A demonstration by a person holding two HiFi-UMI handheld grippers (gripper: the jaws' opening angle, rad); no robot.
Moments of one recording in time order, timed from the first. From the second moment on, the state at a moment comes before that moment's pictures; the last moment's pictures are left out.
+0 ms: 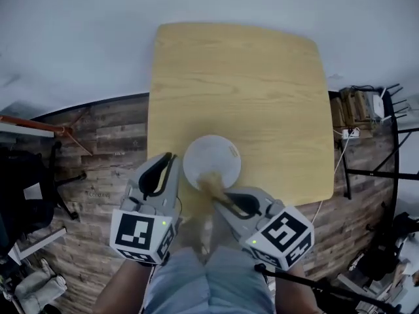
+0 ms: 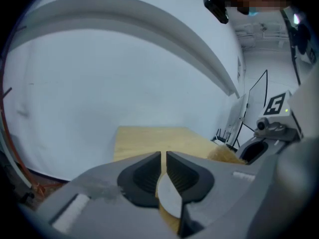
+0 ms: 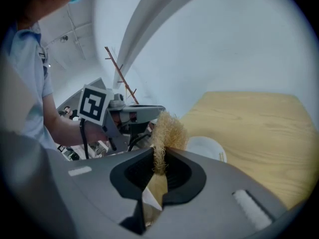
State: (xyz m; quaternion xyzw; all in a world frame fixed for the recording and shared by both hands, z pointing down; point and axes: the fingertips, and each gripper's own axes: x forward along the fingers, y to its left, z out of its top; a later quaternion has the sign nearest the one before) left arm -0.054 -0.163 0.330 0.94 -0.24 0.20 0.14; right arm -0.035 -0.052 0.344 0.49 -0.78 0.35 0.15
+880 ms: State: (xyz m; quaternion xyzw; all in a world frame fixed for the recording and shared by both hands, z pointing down) left arm -0.069 -0.166 0.071 0.93 -0.35 -0.05 -0.03; right arm 0.003 -0.128 0.085 0.67 -0.74 -0.05 0.05
